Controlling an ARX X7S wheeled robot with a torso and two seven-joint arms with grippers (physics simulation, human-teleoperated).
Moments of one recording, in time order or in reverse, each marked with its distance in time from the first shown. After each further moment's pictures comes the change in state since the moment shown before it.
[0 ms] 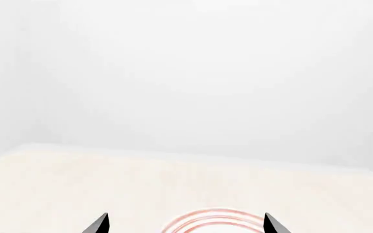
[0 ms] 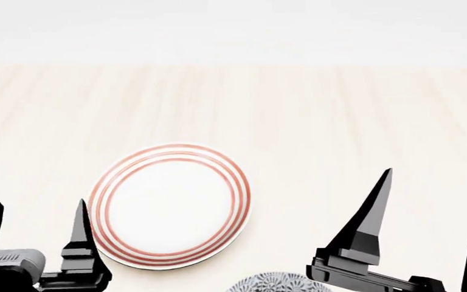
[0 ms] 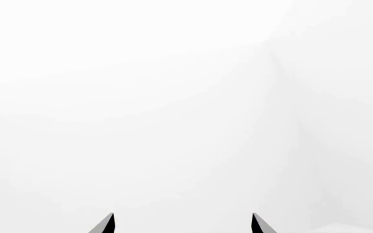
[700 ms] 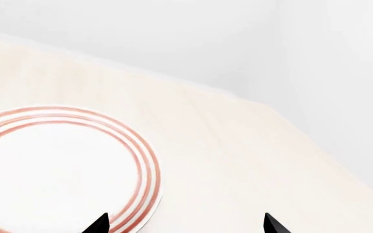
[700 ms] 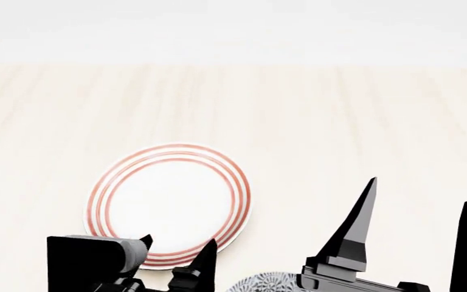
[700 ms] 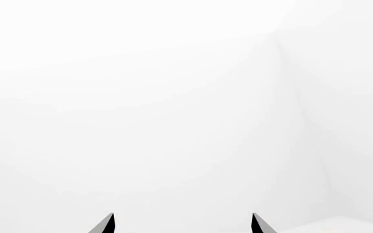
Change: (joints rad) left arm -0.154 0.069 0.138 -0.006 -0.462 -0.421 -0.034; right arm -0.017 0.030 -0.043 0.018 0.003 -0.011 0.019
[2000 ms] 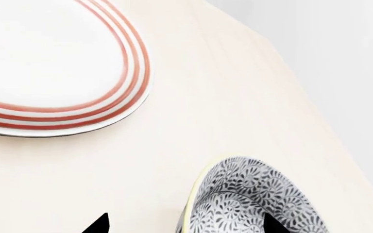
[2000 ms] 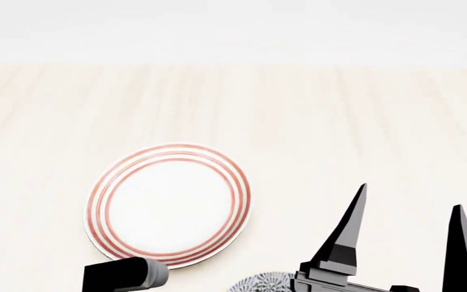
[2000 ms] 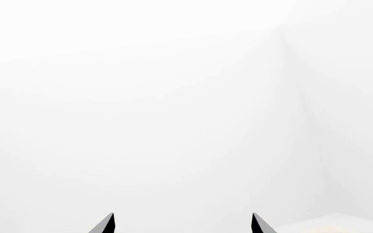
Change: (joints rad) left arm -0.003 -0.033 0.014 -0.112 -0.410 -0.112 -0.211; right arm -0.004 0.039 -0.047 0.031 -0.002 -0.021 0.036
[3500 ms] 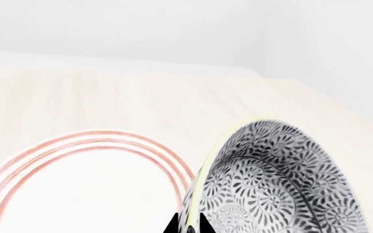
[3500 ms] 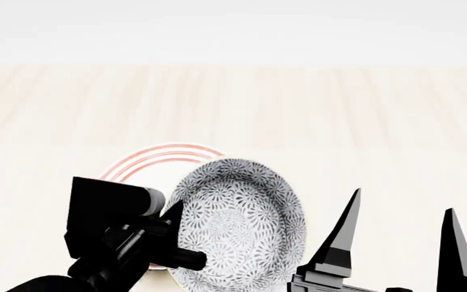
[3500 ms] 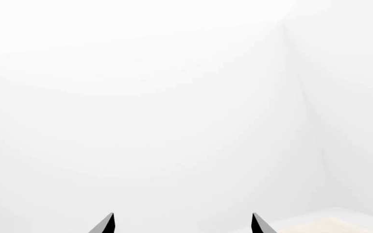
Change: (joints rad) left arm -0.328 -0.143 0.201 -0.232 0.285 0.217 0.166; right arm 0.002 0.032 -0.038 0.031 0.011 -0.016 0.031
